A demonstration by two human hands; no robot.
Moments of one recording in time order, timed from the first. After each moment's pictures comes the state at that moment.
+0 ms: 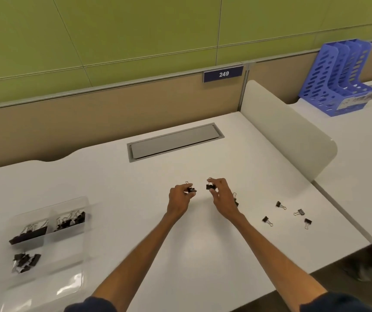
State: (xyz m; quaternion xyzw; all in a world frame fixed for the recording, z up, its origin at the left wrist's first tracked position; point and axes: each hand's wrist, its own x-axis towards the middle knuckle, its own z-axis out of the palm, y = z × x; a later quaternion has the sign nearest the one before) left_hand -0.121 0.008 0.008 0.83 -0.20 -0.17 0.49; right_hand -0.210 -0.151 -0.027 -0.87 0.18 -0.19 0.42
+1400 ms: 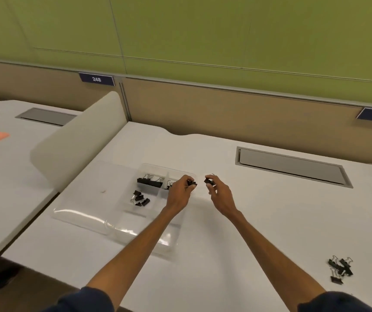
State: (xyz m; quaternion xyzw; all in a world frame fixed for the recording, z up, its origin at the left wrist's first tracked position) left_hand -0.057 0.309 0.029 0.87 -0.03 0.05 0.50; right_hand -0.052 0.134 0.010 -0.87 -0.08 -0.06 0.48
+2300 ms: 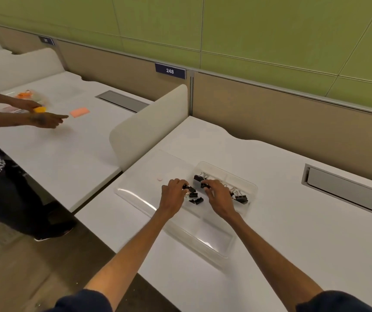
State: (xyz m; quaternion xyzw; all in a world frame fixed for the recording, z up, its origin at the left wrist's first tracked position) left_hand -0.093 0.505 0.008 0.96 0.08 0.10 0.24; right_hand -0.031 0.324 -0.008 -0.89 -0.24 -0.03 0.37
